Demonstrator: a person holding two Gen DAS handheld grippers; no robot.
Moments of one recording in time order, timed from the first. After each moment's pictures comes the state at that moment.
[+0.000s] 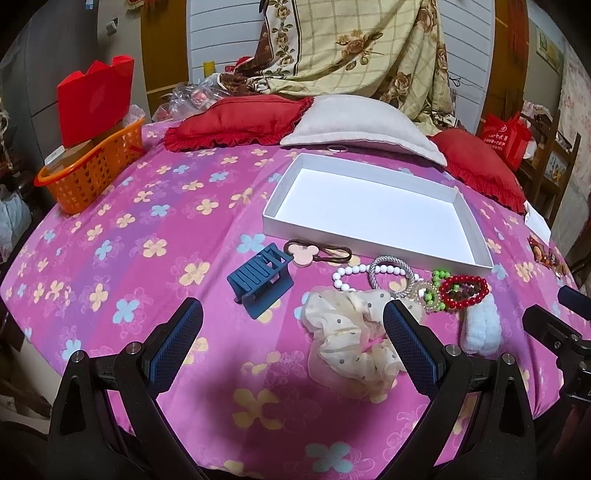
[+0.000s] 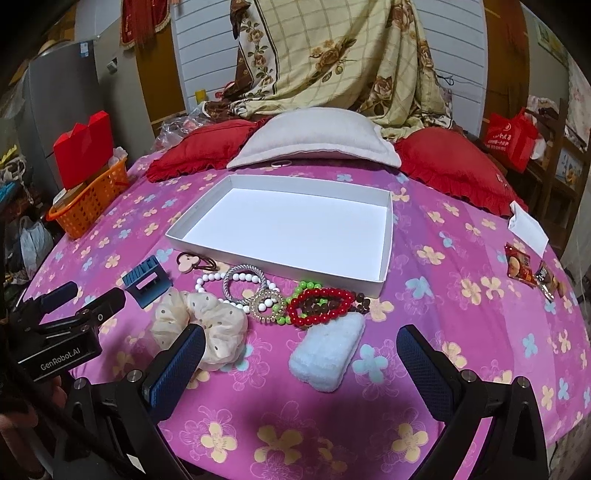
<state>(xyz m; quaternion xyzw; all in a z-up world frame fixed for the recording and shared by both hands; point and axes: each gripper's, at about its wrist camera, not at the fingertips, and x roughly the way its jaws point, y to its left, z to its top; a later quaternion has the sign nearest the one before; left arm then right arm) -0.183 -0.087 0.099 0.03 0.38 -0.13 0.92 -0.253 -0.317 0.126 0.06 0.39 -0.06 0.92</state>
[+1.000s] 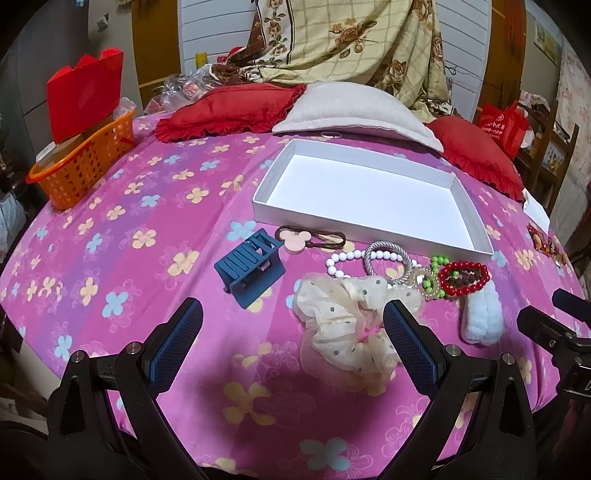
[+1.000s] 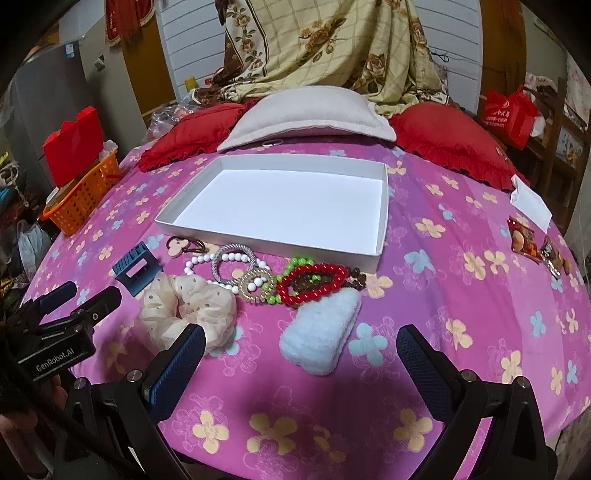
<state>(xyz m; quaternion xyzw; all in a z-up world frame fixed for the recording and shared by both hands) -0.180 -0.094 0.088 0.04 0.41 -0.14 0.90 -0.253 -0.331 0.106 0.08 0.43 -0.06 0.90</state>
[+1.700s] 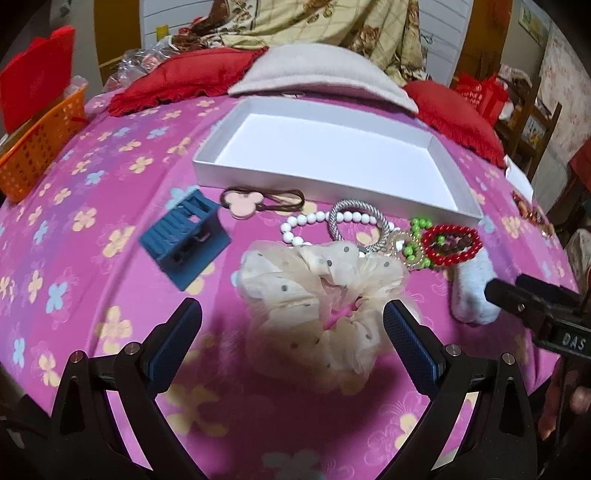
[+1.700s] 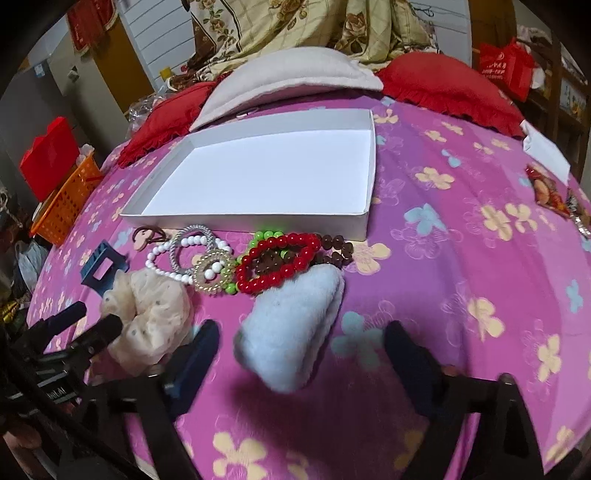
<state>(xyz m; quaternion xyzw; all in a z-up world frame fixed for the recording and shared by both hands) -0.162 -0.131 0.045 0.05 0.46 -0.20 0.87 -0.221 -0.372 0.048 0.15 0.47 -0.05 0.87</state>
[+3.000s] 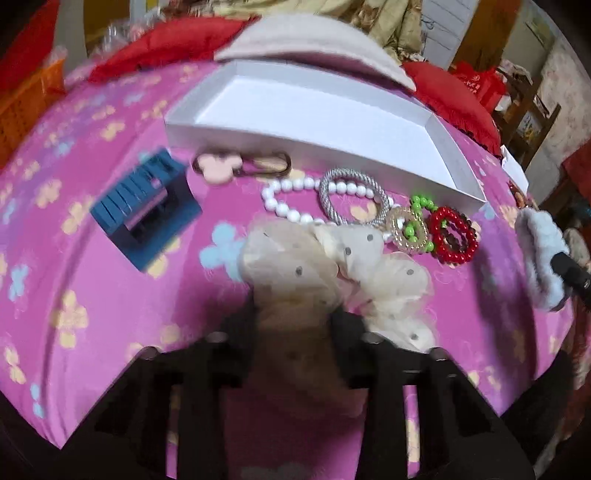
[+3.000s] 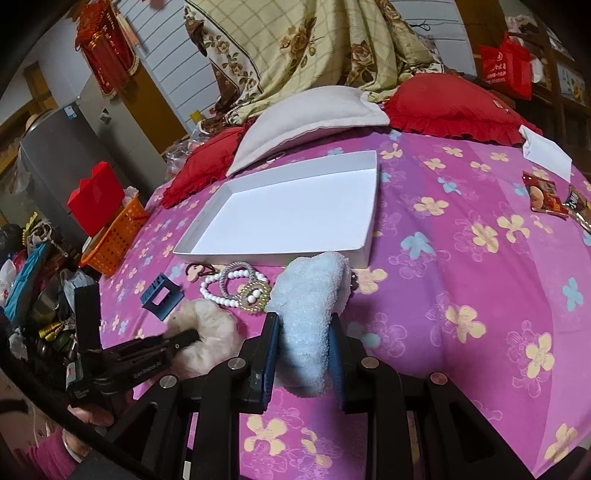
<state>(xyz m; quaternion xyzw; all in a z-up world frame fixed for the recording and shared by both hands) -0.151 -0.137 0.021 0.04 0.50 -0.22 0.84 -0.267 -0.394 0.093 0.21 0.39 0.01 0.90</state>
